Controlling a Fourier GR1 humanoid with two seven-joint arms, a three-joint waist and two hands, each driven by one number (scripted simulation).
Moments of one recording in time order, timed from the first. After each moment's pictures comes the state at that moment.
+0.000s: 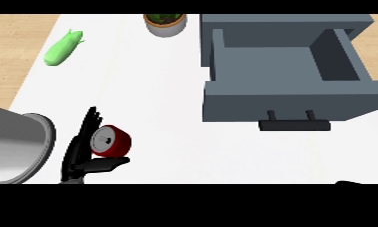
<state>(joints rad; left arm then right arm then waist) -0.08 0.10 0.23 -0.86 -0.03 -0.10 -0.53 0.16 -0.08 -0.28 -2.23 -0.13 0.10 0.26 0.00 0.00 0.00</state>
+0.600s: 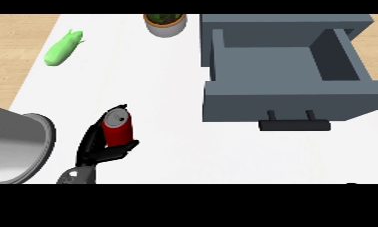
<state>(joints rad) -0.20 0.10 0.18 -0.71 -0.03 -0.18 -0.59 0.14 -0.09 -0.32 -2.25 -0.14 0.11 0.30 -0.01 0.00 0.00</state>
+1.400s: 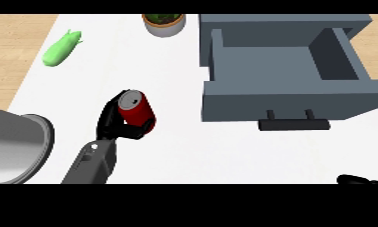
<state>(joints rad) -0.39 0.03 0.20 -0.64 0.03 -0.12 -0.58 0.11 -0.08 -0.30 -2.24 -0.10 0.10 0.29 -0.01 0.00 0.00</state>
